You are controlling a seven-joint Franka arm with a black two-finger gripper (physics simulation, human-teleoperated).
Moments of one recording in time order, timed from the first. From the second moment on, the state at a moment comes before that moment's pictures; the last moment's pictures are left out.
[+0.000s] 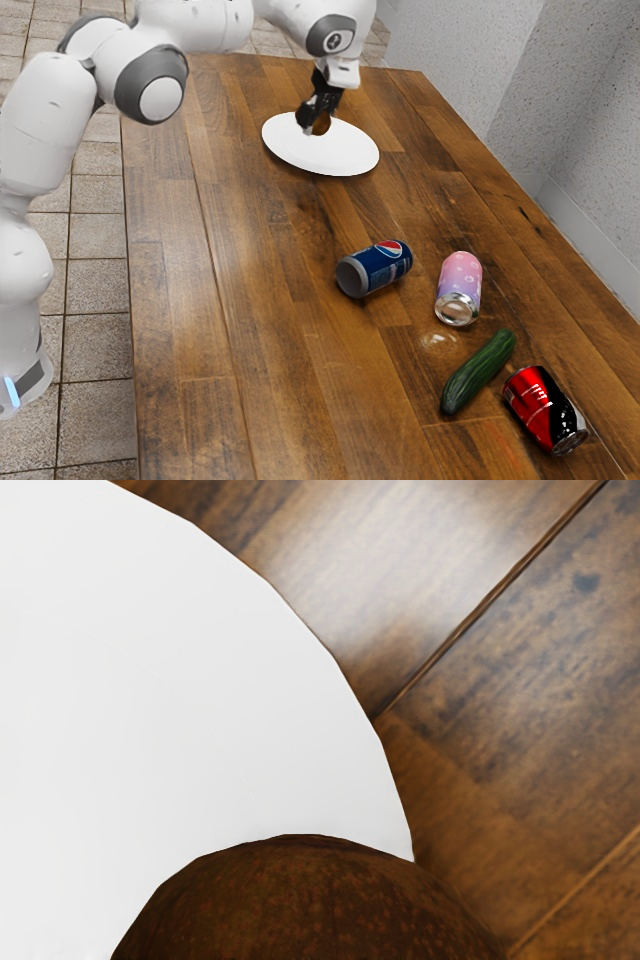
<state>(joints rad) 0.47 0.46 0.02 -1.24 0.11 1.72 1.30</state>
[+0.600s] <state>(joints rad) 0.53 0.70 0.02 -0.96 0.13 1.74 1.38</state>
